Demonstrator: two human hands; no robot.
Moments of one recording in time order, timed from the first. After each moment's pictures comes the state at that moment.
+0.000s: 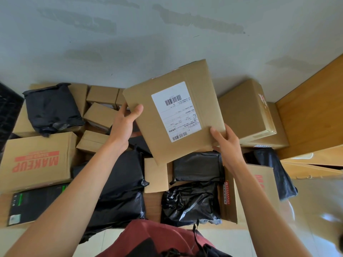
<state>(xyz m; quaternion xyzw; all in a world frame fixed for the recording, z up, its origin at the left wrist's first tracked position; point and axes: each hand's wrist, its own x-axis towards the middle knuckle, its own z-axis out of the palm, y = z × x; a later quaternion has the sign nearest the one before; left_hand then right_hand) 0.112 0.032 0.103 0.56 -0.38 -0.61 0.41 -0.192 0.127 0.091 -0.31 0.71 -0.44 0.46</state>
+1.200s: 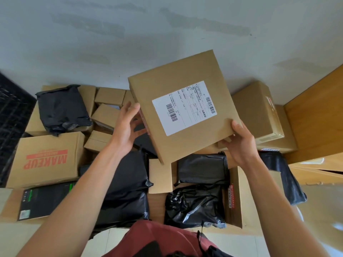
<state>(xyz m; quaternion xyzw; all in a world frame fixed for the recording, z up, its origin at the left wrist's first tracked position) 0.119 0.040 0.112 0.50 -0.32 -0.66 0.45 -0.207 0.111 0.111 -0.27 0.54 -0.56 0.57</state>
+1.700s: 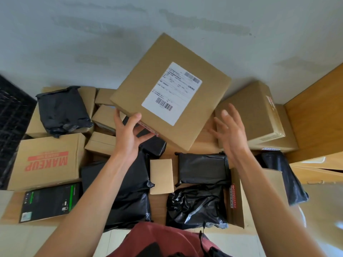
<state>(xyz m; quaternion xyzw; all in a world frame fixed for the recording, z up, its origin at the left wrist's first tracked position) 0.110 0.061 0.108 0.47 -0.24 -0.65 0.54 -0.178 0.094 0.121 -0.26 0.56 -0.58 0.54</state>
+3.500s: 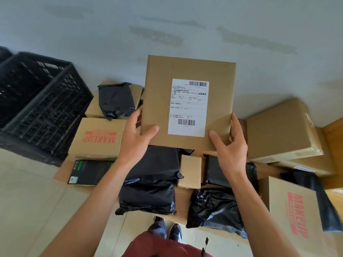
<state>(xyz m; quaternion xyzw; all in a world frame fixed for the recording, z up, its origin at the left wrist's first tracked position) 0.213 0.150 0.147 0.62 -0.47 -0.41 0.48 -0.045 0.161 0.140 -0.50 0.63 -0.48 0.35</state>
